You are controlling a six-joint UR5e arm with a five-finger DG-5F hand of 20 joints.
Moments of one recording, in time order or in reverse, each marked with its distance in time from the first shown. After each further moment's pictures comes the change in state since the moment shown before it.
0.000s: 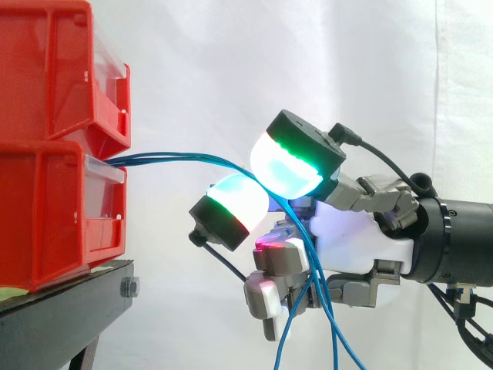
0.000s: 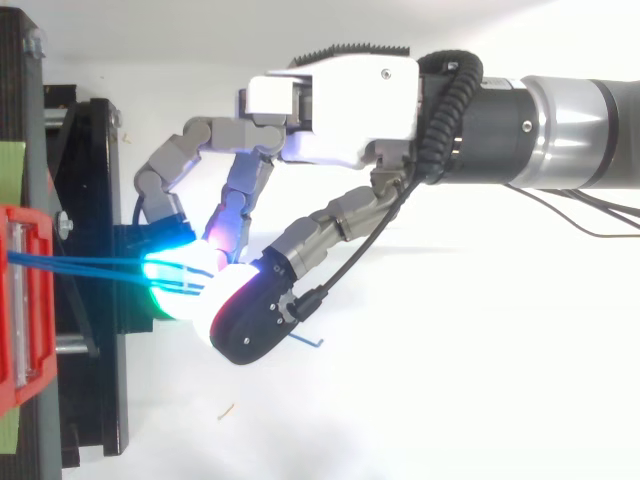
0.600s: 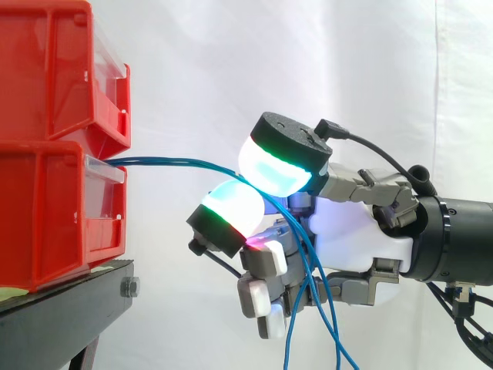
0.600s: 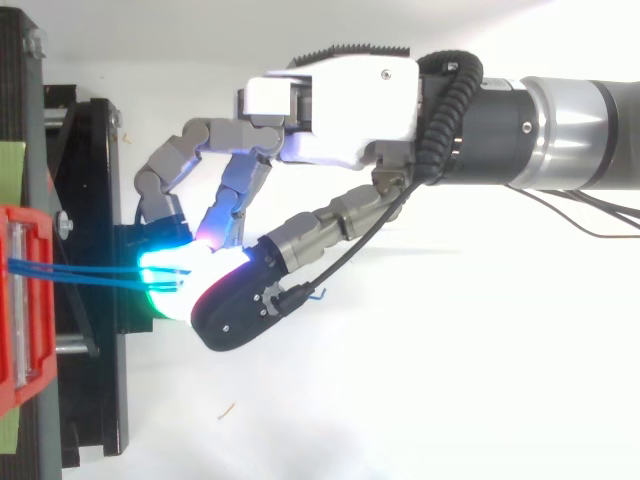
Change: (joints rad) arm 0.001 0.000 0.000 0.005 0.002 -0.007
